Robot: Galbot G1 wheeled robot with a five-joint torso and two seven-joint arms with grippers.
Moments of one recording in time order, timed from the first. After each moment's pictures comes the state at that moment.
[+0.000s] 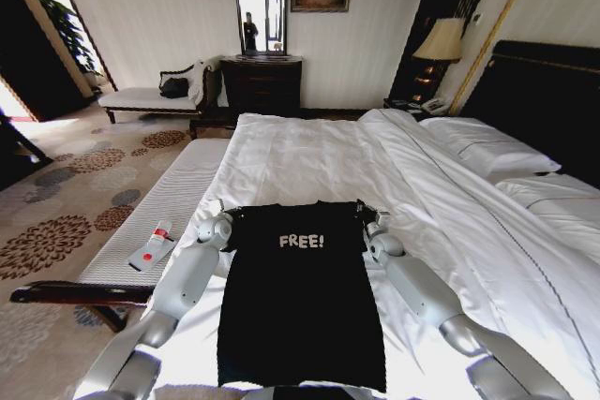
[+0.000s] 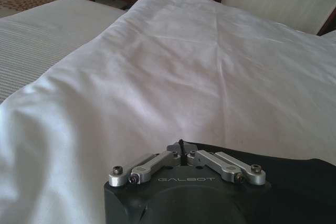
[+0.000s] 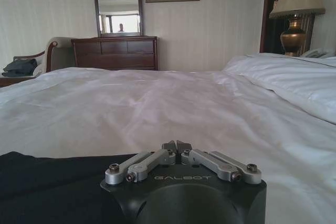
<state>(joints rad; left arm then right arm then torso) 0.60 -1.24 -0.15 -1.26 -0.85 0.45 -0.35 -0.63 1.05 0.03 1.10 0.69 0.09 0.17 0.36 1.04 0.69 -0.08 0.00</state>
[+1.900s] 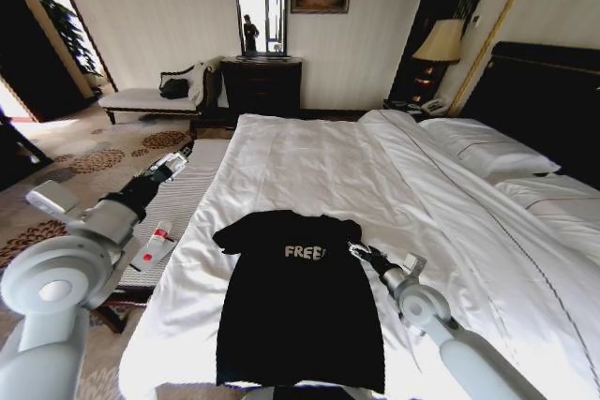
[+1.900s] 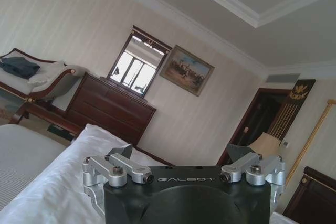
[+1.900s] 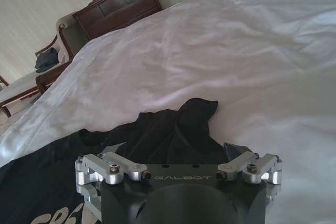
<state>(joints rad) 1.05 -1.00 -0.83 -2.40 -1.43 0.56 -0.52 -1.28 0.87 0.33 1.93 1.18 -0.21 0.38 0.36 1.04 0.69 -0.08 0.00</state>
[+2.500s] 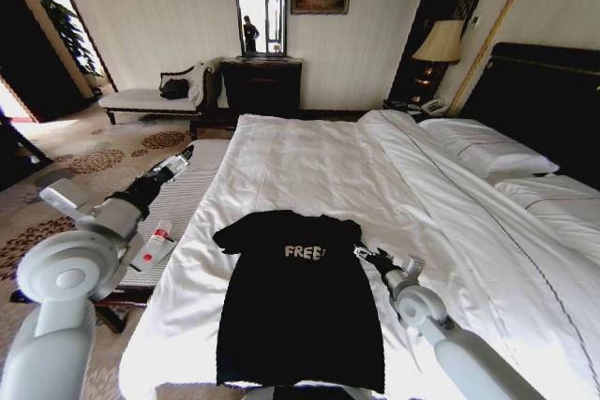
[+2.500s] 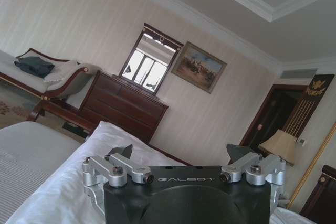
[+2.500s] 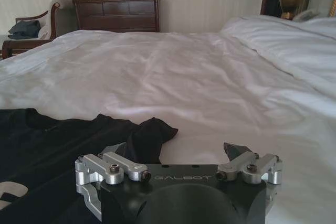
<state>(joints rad) 1.05 -1.02 -0.81 -2.36 -1.38 0.57 -0.51 -1.30 0.83 0.30 1.87 0.73 -0.17 0.36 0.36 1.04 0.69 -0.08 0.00</state>
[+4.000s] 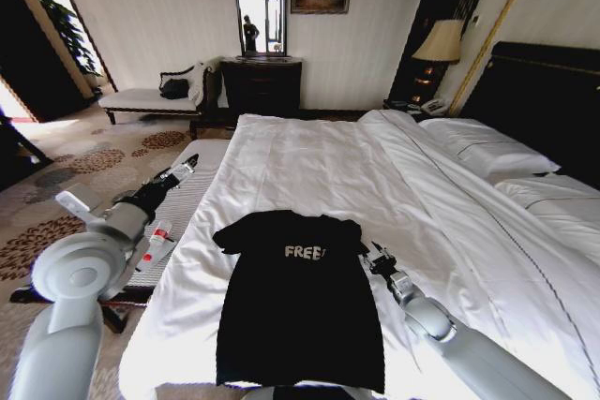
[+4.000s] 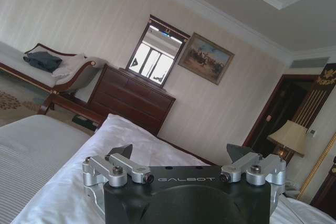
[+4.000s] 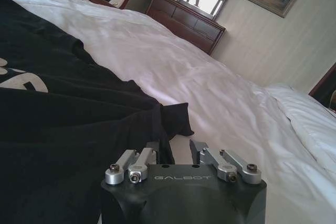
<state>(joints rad) 1.06 -1.03 -0.79 -2.34 -1.34 0.60 -0.52 -1.26 0.71 0.14 1.75 0.31 -0.05 0.25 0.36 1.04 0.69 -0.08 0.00</state>
